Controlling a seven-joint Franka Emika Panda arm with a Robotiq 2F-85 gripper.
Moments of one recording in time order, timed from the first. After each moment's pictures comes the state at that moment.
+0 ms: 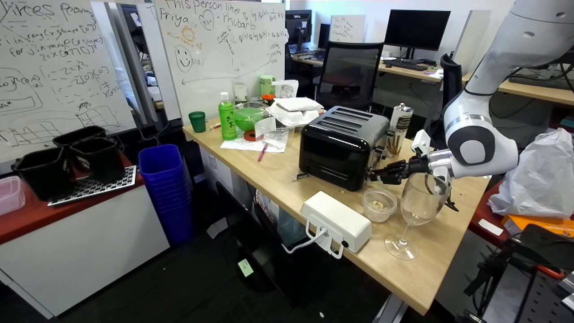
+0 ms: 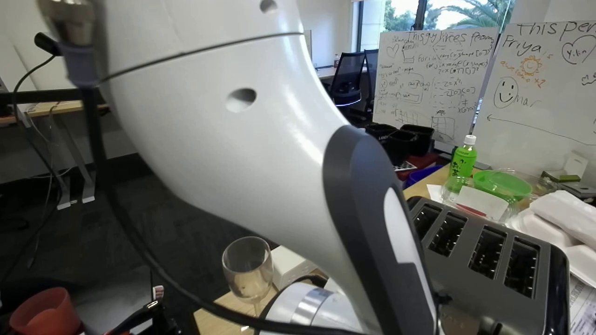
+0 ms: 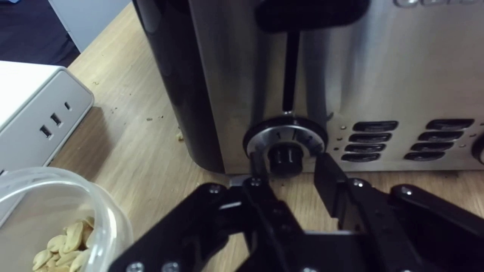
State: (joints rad) arm -0.21 0.67 -0.18 -2.30 2.27 2.19 0.34
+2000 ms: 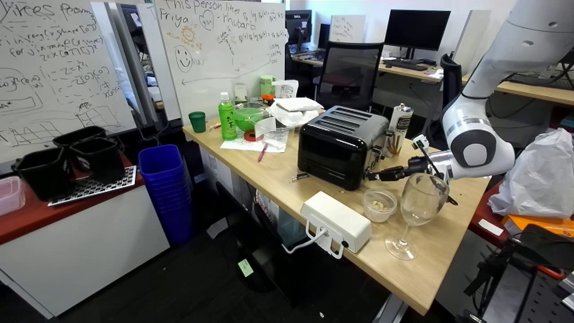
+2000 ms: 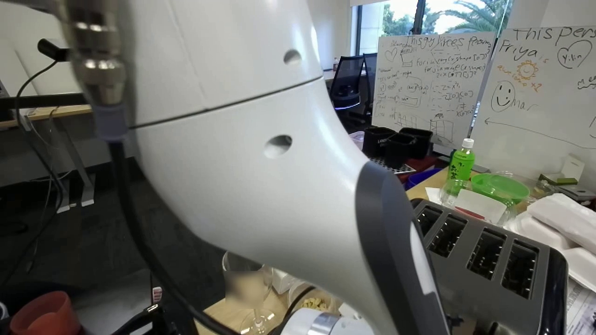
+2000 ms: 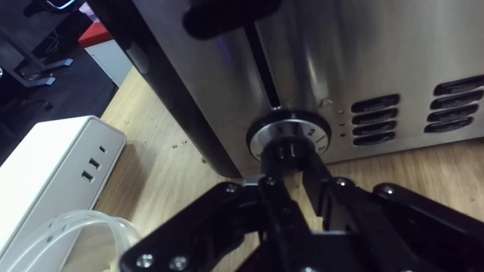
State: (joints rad) arm -0.26 0.72 -0.18 -2.26 2.15 2.09 0.63
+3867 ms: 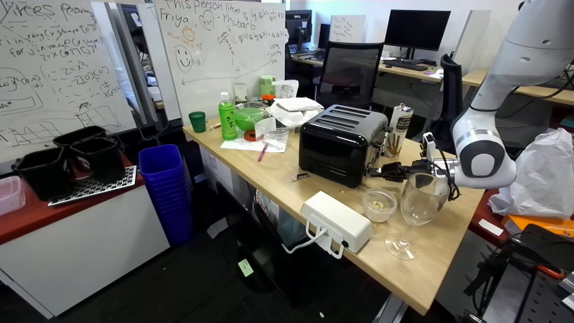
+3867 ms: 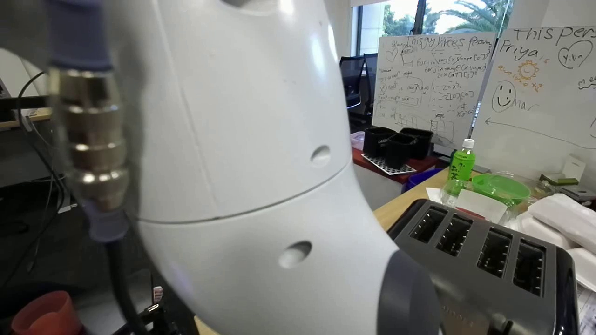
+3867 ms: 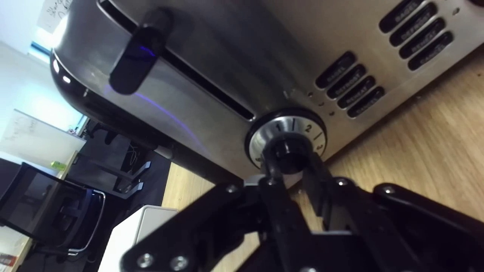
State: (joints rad) arm -0.34 0.80 -0.18 -2.24 2.15 1.85 1.06
